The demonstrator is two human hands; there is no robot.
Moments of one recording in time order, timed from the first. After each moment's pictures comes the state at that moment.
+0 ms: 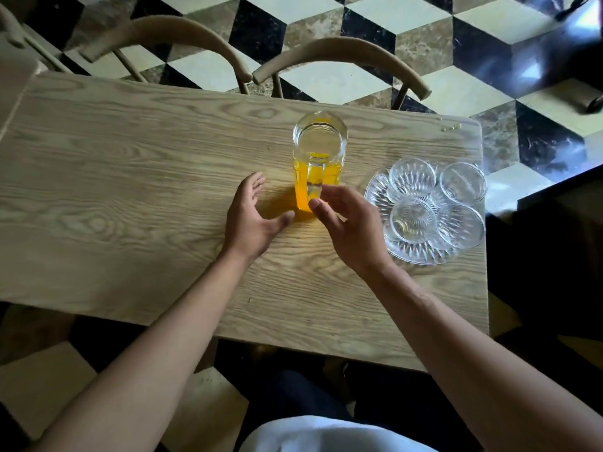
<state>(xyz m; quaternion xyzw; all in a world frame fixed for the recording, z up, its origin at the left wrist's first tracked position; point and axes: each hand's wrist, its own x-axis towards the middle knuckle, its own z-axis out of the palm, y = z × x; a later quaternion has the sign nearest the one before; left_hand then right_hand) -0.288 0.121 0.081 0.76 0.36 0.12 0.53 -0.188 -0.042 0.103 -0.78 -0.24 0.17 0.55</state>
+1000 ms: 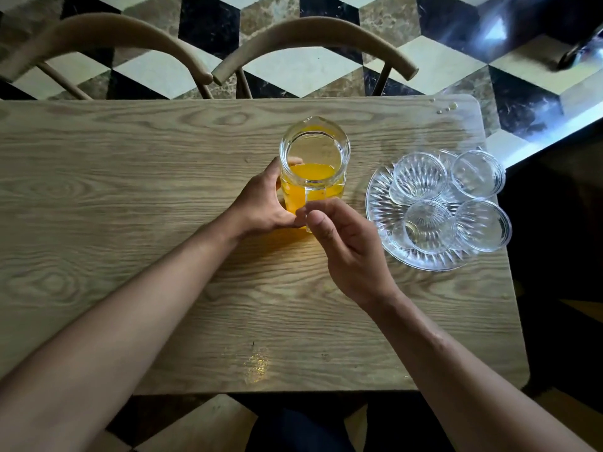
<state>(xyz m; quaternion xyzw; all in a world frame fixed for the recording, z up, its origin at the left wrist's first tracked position) -0.191 0.178 0.055 0.86 0.13 -0.07 0.49 -0.192 -0.017 0.092 -0.68 -0.21 0.18 0.68</state>
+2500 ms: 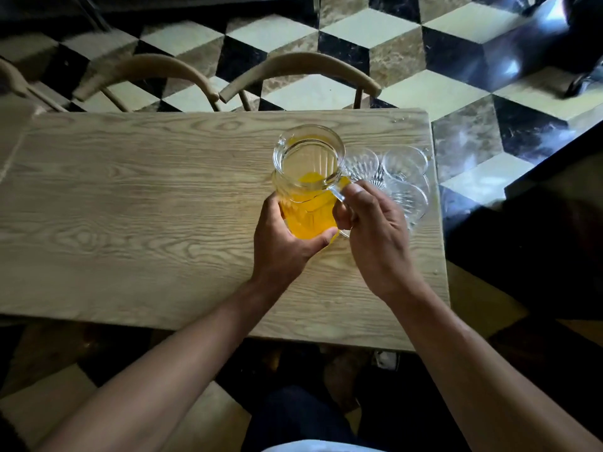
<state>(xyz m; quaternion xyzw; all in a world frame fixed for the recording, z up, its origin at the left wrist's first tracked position) -0.269 -0.042 0.122 0.80 0.35 0.16 0.46 -0.196 -0.163 0.187 -0.56 -0.14 0.24 0.78</state>
